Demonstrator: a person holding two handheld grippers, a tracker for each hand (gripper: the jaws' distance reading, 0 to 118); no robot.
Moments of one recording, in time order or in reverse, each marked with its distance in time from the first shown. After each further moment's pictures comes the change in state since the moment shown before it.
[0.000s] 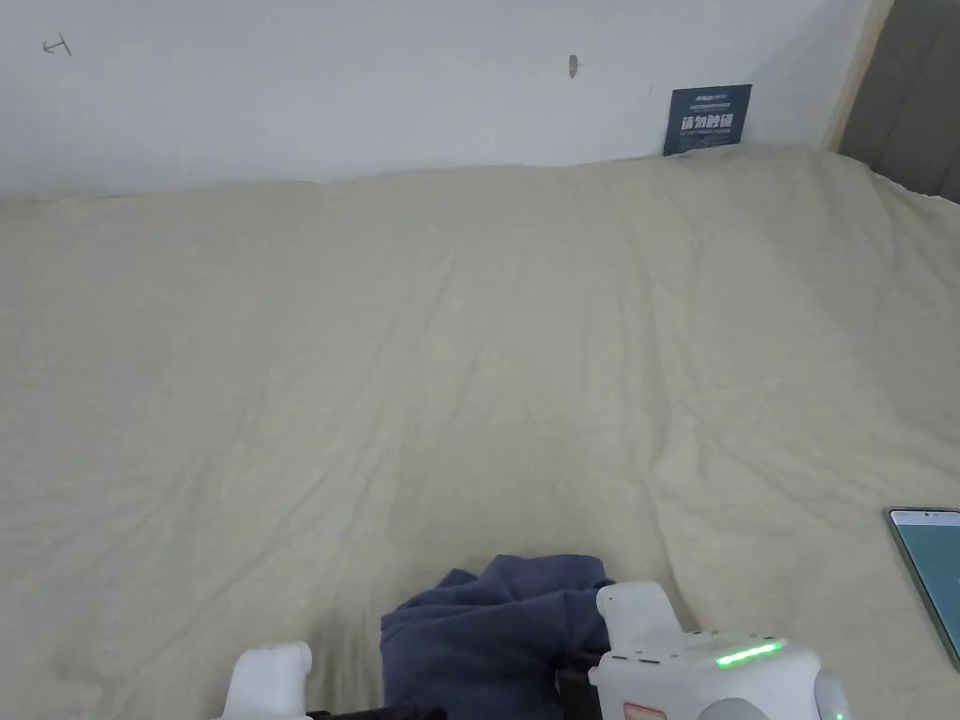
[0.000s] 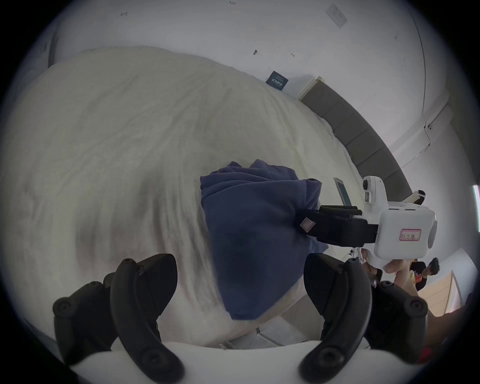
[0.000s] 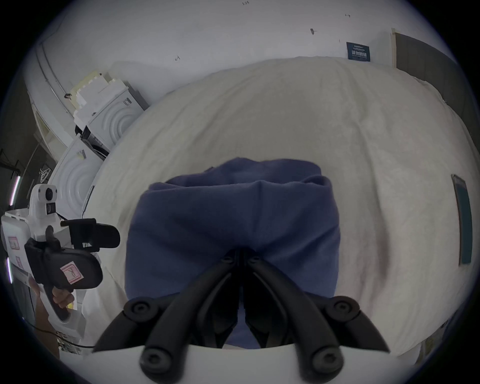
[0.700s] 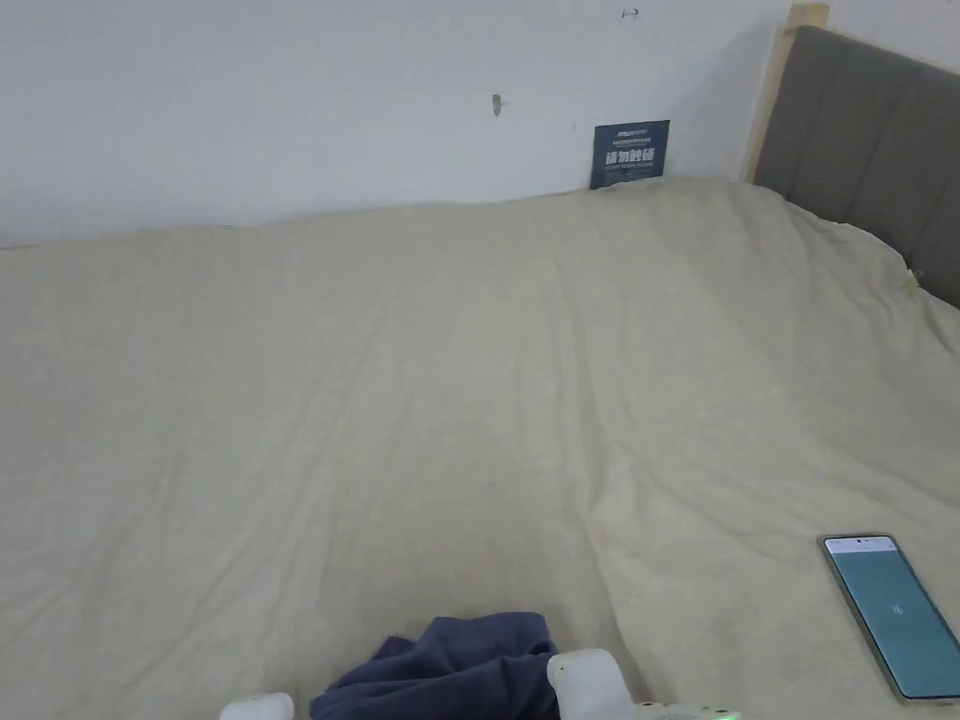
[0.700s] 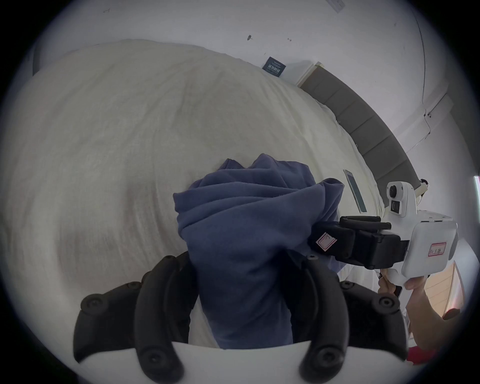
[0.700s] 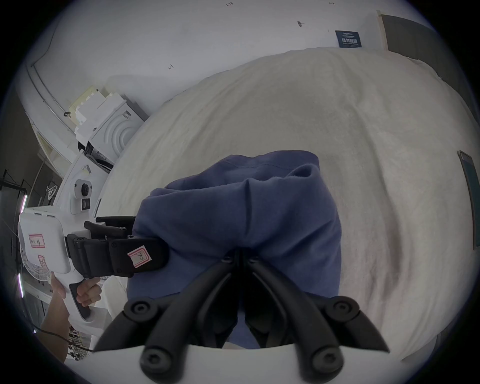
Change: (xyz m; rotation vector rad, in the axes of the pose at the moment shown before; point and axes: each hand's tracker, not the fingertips) left arm 0.000 0.018 -0.054 -0.049 -0.006 -0.047; right arm 0.003 -0.002 0.005 0.028 0.041 -0.078
